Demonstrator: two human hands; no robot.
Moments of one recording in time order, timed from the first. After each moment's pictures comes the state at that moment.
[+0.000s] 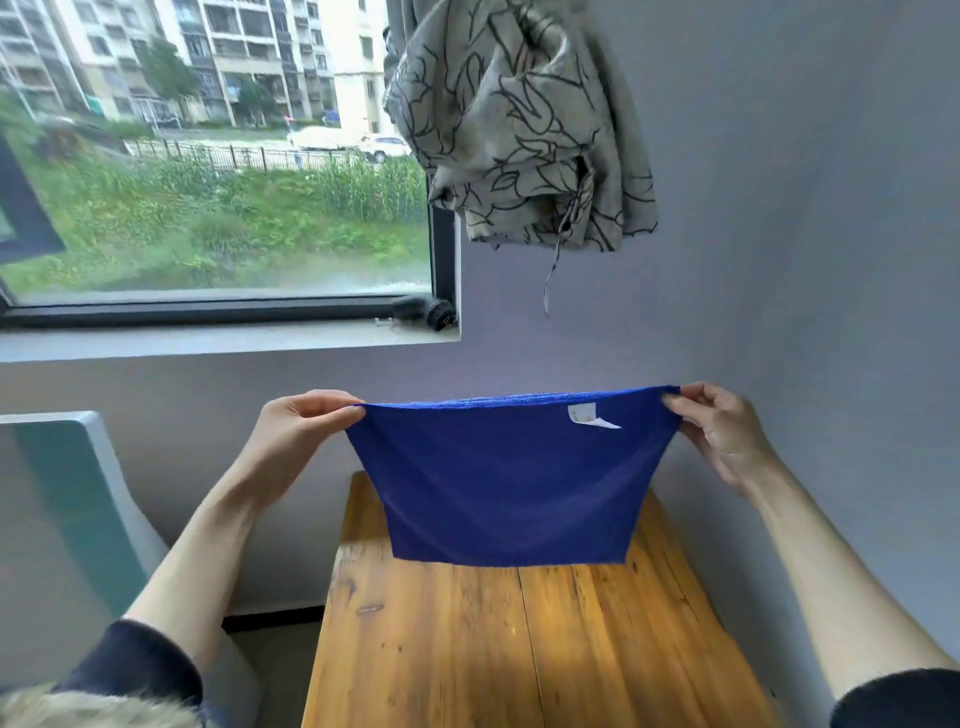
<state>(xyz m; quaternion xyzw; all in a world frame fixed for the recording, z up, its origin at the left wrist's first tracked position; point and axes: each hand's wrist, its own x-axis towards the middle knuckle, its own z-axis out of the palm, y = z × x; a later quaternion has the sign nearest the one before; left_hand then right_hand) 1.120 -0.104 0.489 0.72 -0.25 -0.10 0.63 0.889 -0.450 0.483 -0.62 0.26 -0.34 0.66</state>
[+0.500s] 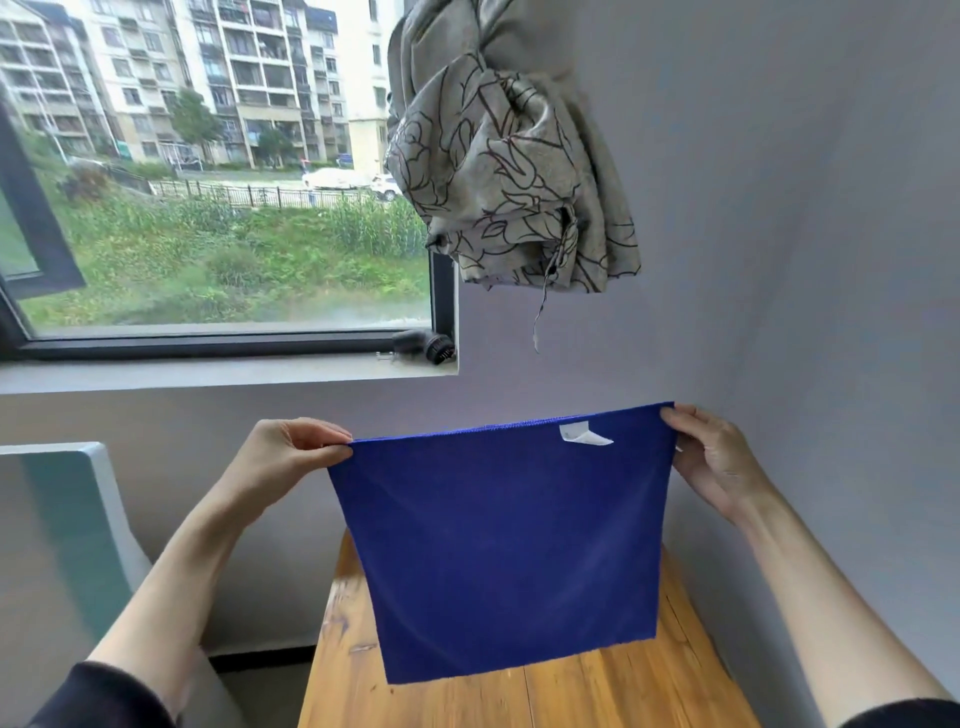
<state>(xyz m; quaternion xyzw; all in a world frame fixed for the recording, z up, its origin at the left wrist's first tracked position) 1.119 -0.097 0.510 0.79 -0.28 -0.07 0.55 0.885 -0.450 0.502 -0.54 0.20 -0.32 0.75</state>
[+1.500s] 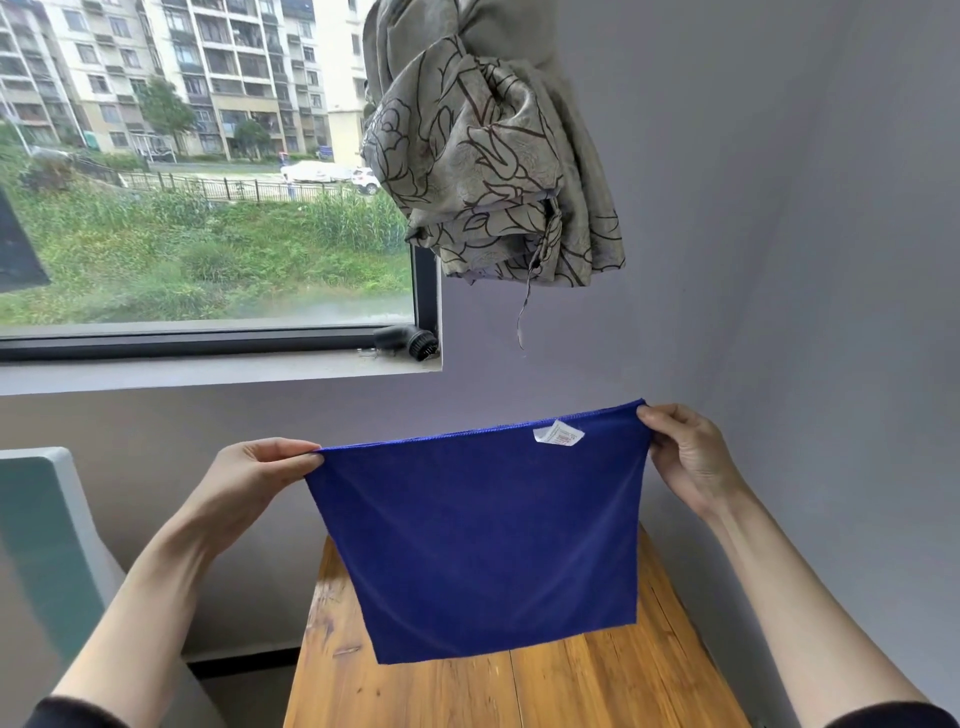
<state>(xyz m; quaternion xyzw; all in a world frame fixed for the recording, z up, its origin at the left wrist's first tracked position) 1.131 -0.093 0.485 0.71 -0.16 -0.19 0.66 0.889 -0.435 0.502 -0.51 0.19 -0.36 0.76</state>
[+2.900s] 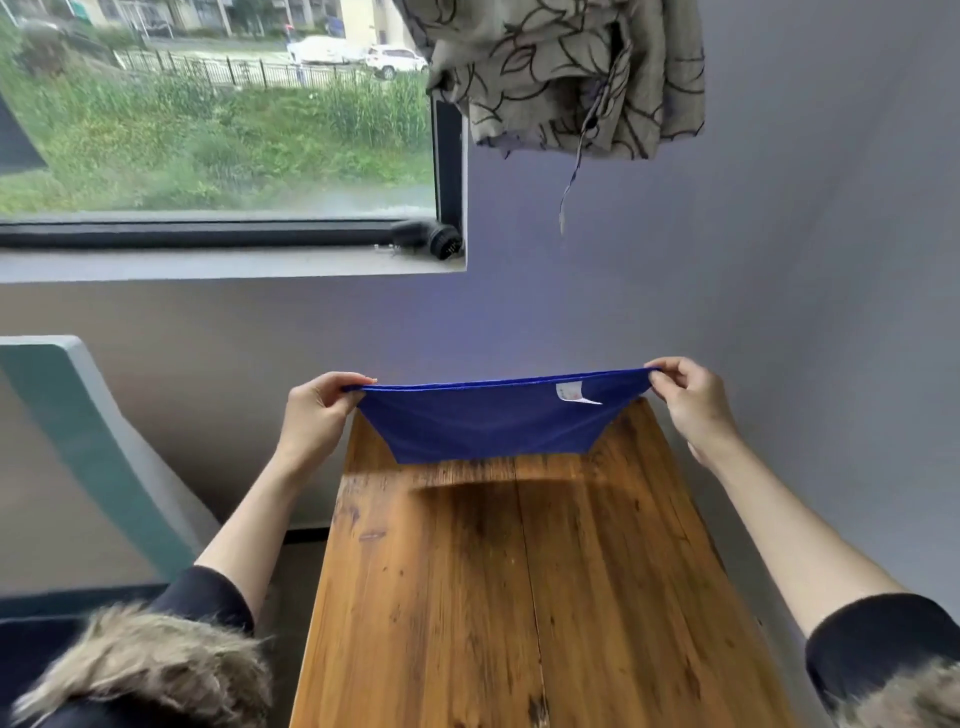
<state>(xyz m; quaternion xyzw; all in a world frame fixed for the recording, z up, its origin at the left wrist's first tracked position) 1.122 -0.127 0.409 0.77 -0.22 -0.04 0.60 0.921 -0.449 0.417 -0.73 0.33 -0.33 0.50</state>
